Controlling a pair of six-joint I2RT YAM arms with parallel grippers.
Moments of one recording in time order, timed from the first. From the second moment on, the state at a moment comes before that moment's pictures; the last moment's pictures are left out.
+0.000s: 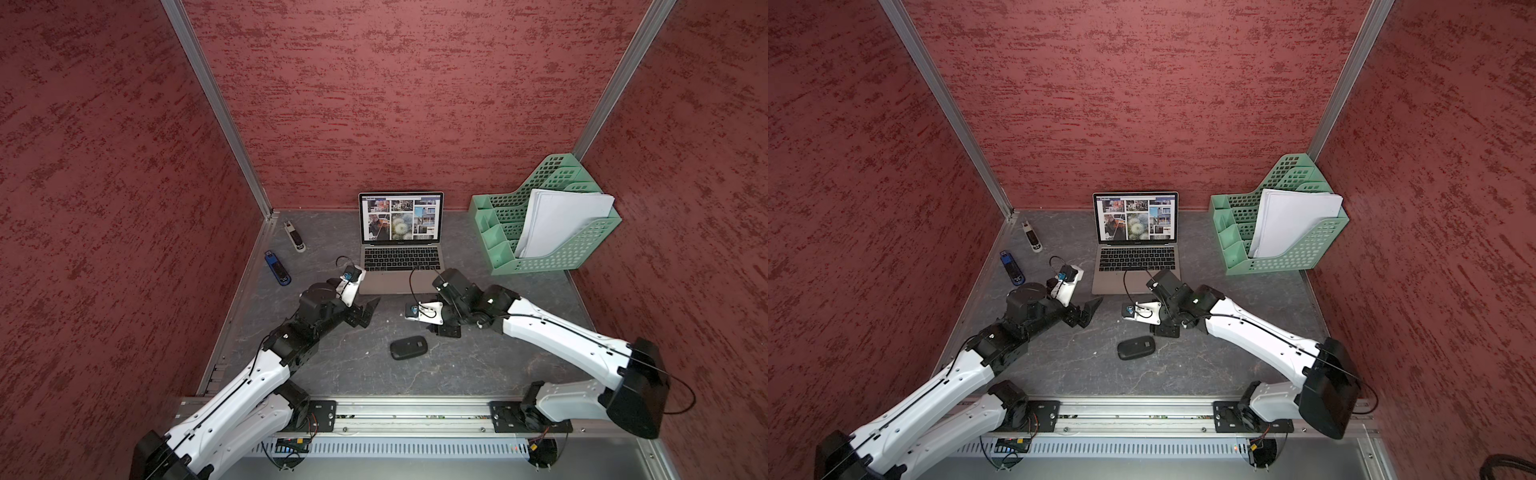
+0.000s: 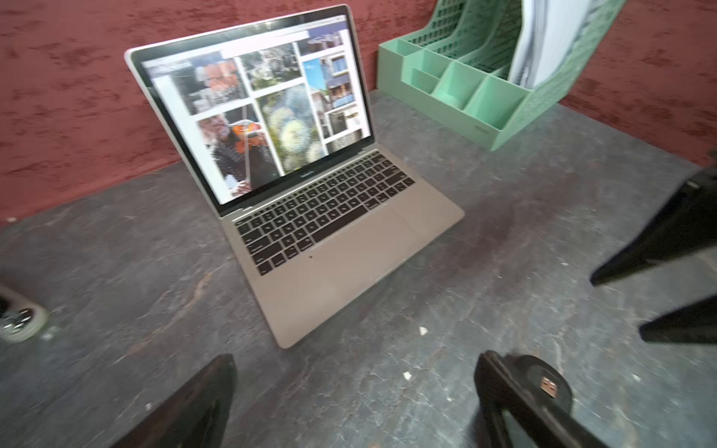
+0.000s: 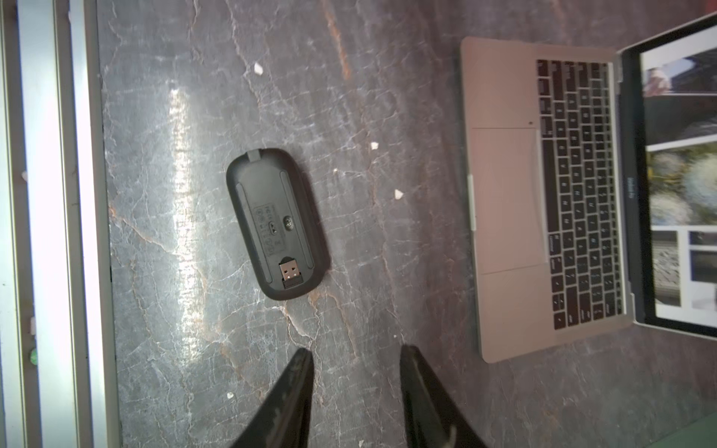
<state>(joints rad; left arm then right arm) -0.58 0.82 0.60 -0.23 0.09 0.04 0.82 1.31 1.06 -0.76 -0.14 -0.65</state>
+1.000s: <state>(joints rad) -0.94 1.41 0.15 0.79 0.08 0.08 0.66 1.23 0.97 -0.68 -0.38 -0.48</state>
